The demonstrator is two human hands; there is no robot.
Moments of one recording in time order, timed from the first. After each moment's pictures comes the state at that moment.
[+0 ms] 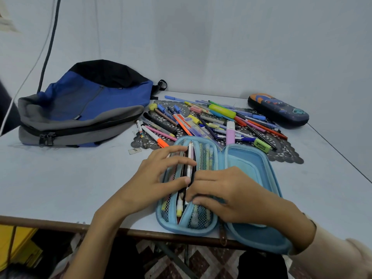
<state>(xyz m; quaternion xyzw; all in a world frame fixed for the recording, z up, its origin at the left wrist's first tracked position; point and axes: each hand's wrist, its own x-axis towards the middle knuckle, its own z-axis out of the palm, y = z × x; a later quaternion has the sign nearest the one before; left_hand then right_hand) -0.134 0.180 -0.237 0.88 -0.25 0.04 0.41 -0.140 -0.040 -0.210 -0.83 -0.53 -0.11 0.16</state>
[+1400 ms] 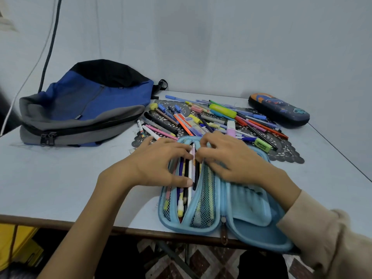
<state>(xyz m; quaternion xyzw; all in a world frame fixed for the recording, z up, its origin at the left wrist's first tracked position) -0.106 0.174 -0.194 0.96 -0.25 -0.06 0.08 -0.076 -0.051 -0.209 -0.87 -0.46 -0.17 0.03</state>
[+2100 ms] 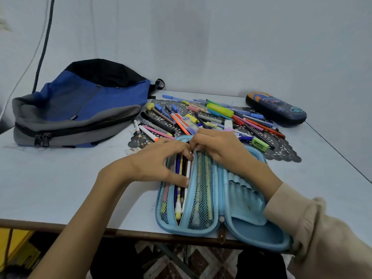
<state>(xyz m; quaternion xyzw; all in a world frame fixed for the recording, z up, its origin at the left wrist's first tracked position) -0.092 0.176 -0.201 0.92 -0.28 -0.11 0.25 -0.051 -0.042 -0.216 -0.85 -0.45 -0.21 0.17</state>
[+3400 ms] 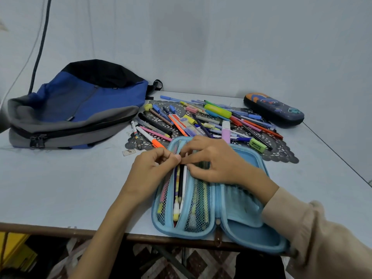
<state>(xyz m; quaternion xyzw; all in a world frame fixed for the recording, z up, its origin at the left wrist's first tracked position) -0.117 0.156 -0.245 0.74 -0.06 0.07 0.66 -0.064 -0.033 -0.220 -0.83 -0.50 -0.18 0.19</state>
